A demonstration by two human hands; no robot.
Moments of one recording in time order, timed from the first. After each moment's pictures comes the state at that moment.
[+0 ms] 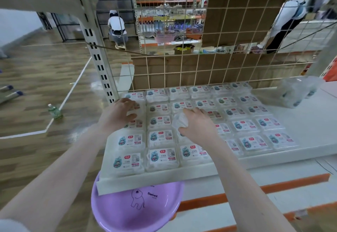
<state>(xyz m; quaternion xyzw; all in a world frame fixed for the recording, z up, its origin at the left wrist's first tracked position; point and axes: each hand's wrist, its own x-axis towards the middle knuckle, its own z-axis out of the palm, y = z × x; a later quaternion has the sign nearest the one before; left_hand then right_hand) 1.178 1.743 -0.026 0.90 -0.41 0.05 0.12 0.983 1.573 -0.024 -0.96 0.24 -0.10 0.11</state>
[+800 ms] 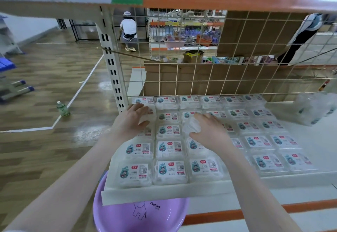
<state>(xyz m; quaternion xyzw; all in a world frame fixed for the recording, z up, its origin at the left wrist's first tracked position) 1.176 1.738 -0.036 0.89 -0.42 0.06 0.14 1.001 1.551 -0.022 -0.96 0.25 -0.06 0.14</state>
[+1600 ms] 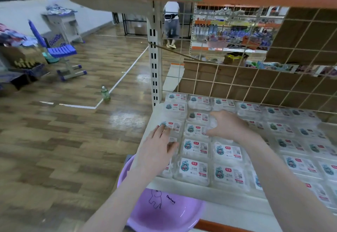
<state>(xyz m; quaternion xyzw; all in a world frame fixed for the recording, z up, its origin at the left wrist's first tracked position) 1.081 1.774 -0.077 0.93 -0.29 0.06 0.20 1.056 1.542 -0.011 -0.99 0.14 0.03 0.09</state>
